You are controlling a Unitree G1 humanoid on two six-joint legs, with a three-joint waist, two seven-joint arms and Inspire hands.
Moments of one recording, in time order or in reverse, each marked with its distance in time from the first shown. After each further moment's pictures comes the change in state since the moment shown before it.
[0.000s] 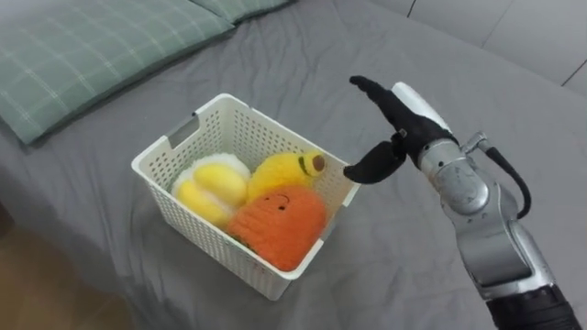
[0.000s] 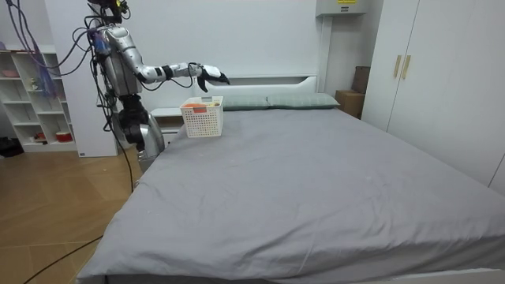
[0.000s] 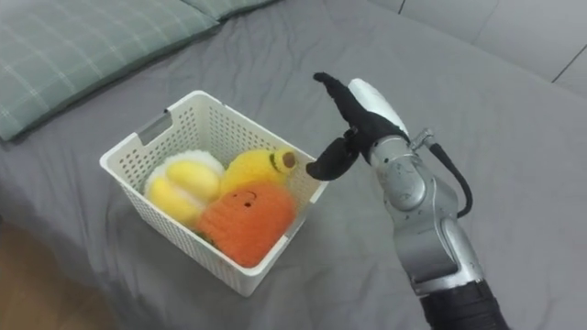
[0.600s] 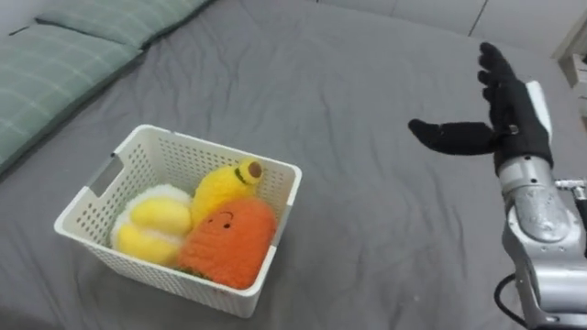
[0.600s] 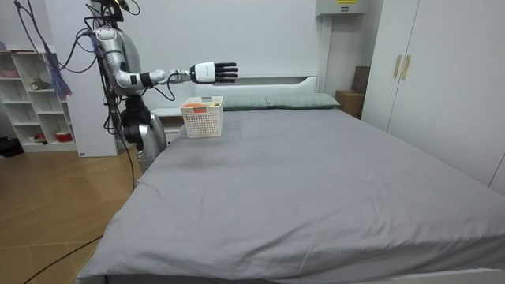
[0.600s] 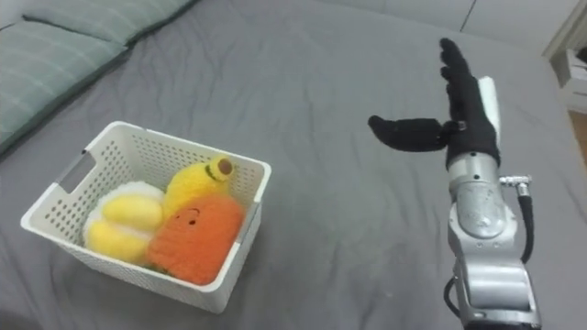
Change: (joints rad) left arm 0.099 -0.002 0.048 0.046 -0.009 -0.103 0.048; right arm 0.194 -0.002 -0.303 -0.002 0.533 -0.170 -0.395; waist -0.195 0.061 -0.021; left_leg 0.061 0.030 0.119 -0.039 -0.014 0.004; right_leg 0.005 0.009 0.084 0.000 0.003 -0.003
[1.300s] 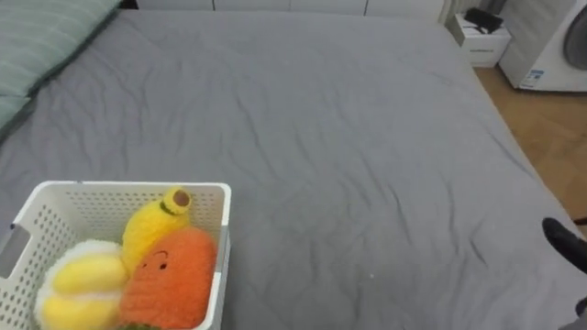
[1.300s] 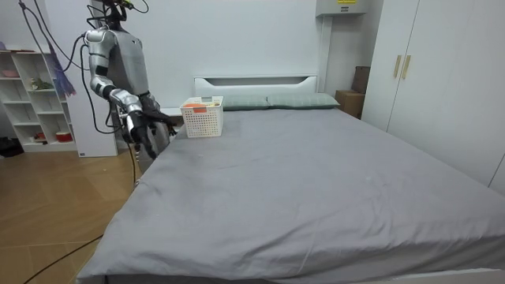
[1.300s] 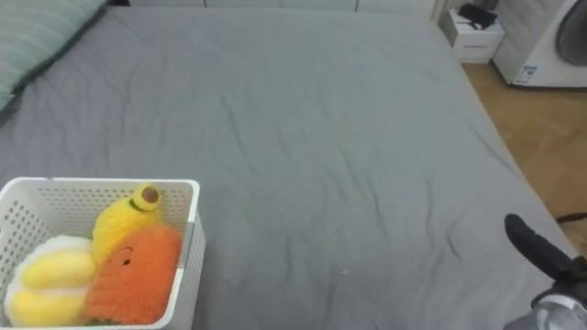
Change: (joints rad) left arm 0.024 -0.002 0.060 0.027 -0.041 -0.030 0.059; right arm 0.249 0.004 -0.228 0.318 0.743 -0.119 -0.335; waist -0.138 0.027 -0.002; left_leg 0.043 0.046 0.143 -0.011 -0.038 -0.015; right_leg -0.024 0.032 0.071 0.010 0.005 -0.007
